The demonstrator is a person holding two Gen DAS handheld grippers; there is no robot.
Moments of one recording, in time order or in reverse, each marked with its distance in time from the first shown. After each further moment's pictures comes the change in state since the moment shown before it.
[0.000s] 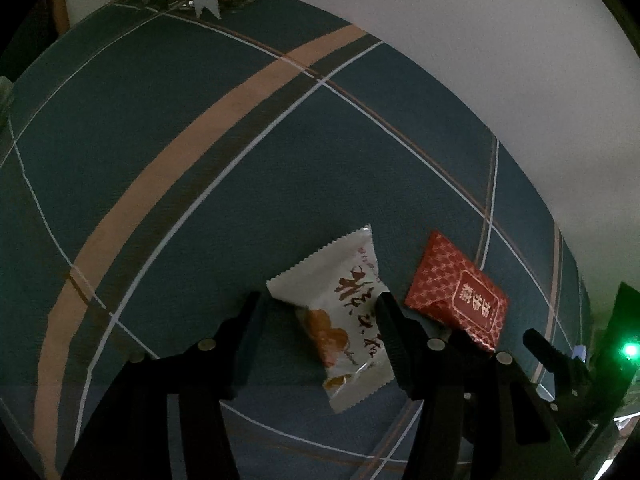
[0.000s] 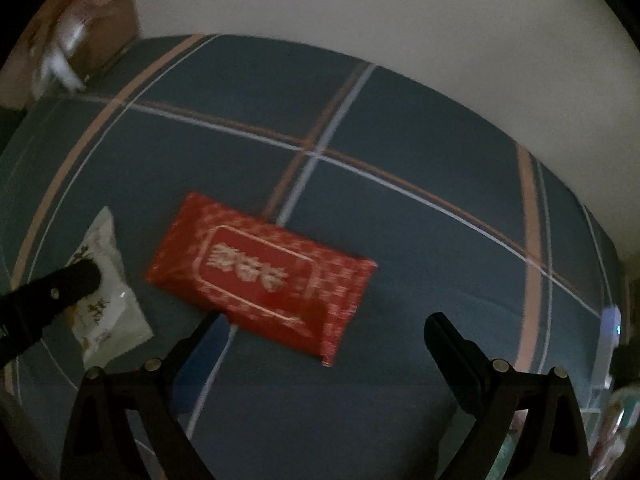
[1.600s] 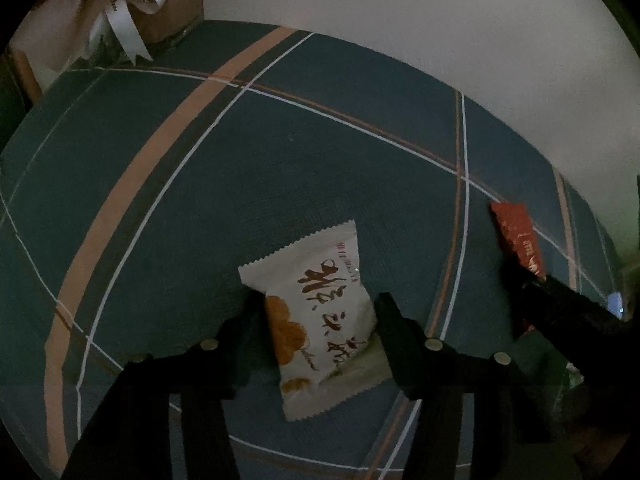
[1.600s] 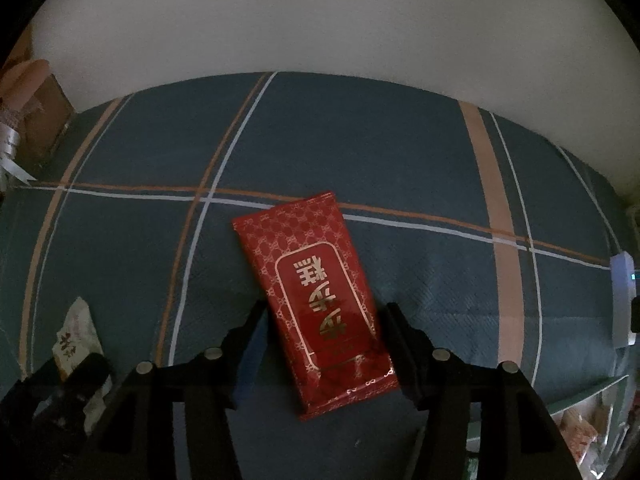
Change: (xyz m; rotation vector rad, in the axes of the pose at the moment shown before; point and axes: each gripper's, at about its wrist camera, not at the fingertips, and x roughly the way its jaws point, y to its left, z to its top) left arm 0.014 -0.042 -0.019 0.220 -0.054 0.073; right arm 0.004 -0.042 -0.002 0.263 -0.023 0.015
